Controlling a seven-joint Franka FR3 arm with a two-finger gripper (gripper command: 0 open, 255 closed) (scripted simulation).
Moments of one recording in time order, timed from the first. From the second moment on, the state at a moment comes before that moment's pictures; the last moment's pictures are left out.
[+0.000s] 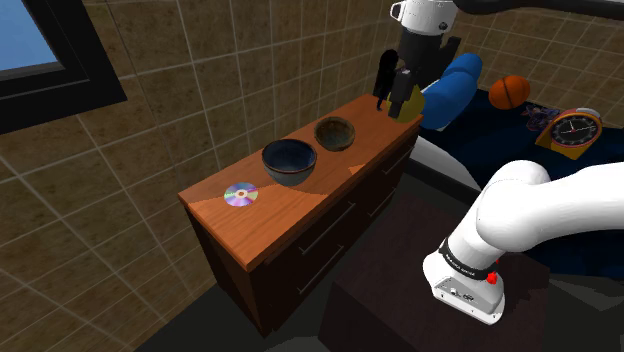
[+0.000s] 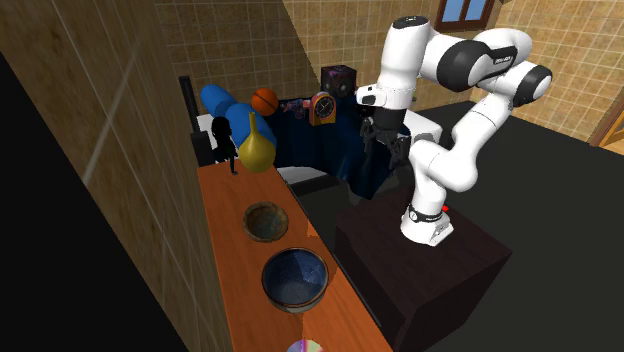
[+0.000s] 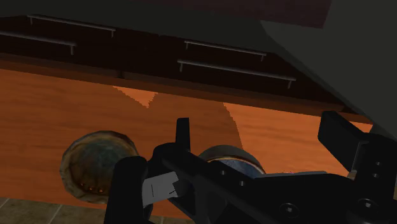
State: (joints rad) arm -0.02 -0.81 0.07 -2.34 0.00 1.54 -0.14
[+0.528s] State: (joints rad) arm -0.04 -0.66 -0.04 -2.33 -0.03 1.67 -0.26
